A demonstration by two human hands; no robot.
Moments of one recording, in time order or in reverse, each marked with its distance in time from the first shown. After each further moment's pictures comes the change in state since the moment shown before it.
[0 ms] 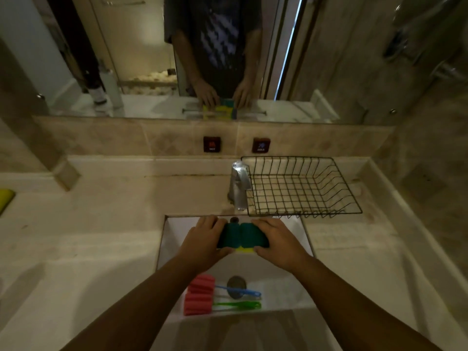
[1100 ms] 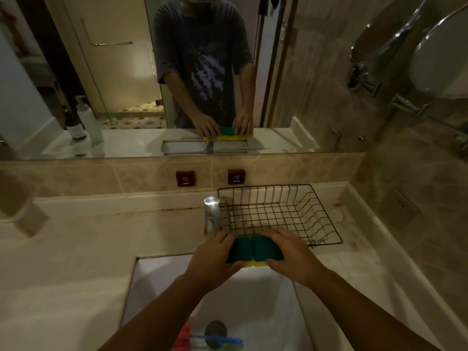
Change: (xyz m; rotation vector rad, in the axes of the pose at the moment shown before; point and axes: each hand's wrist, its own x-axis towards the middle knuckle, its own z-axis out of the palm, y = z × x) left_hand 0.086 0.071 0.003 -0.095 0.101 0.096; right_hand 0.010 0.084 -0.078 0.040 0.108 0.018
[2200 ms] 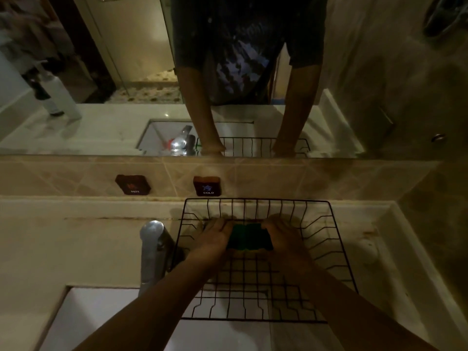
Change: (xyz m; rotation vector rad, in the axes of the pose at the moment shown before) left_hand 0.206 -0.034 0.113 0.264 -0.185 -0.261; right_hand 0.169 0.187 0.043 -0.017 -0.047 -0.054
